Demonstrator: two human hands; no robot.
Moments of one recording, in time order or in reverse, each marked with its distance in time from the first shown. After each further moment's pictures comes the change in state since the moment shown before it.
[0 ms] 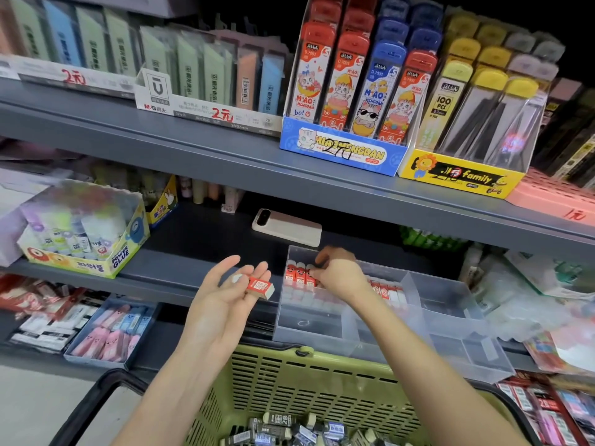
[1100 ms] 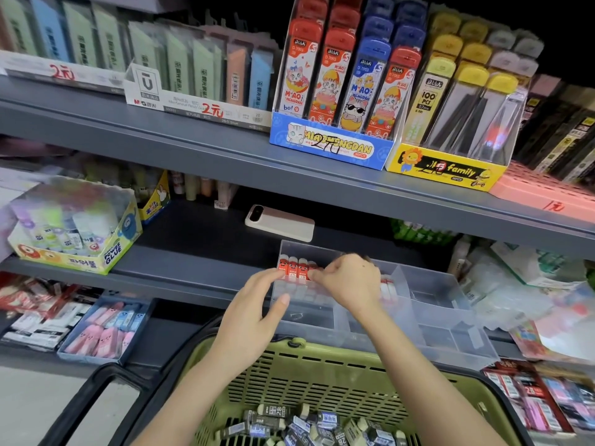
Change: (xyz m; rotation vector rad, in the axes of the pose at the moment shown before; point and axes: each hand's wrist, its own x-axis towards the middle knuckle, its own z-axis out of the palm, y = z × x) left_hand -0.016 -0.033 -0.004 1.492 -0.337 0.494; right_hand -0.040 0.008 -0.008 -0.136 0.230 0.135
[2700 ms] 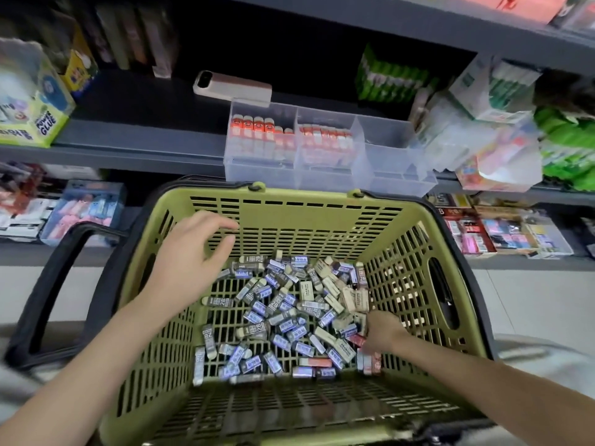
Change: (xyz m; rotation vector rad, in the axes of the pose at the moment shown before) left_hand -0.116 0.016 -0.016 0.234 -0.132 0.037; right_hand -0.236 0.213 0.100 -0.321 -0.940 0.254
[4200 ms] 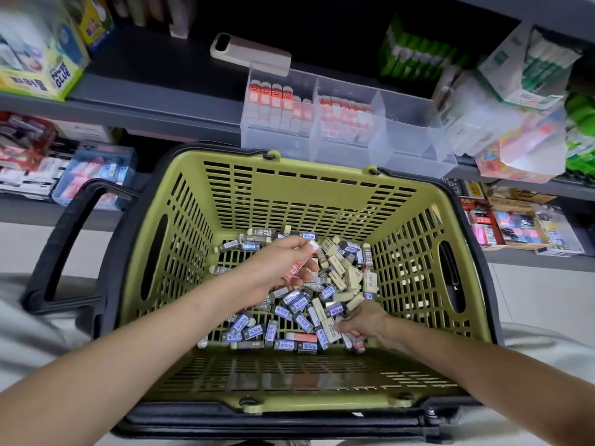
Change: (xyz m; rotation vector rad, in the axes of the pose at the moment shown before) left_hand -0.010 0.037 0.081 -0.917 -0.616 -0.702; right_hand 0.001 -0.016 0.023 0.773 -0.112 0.118
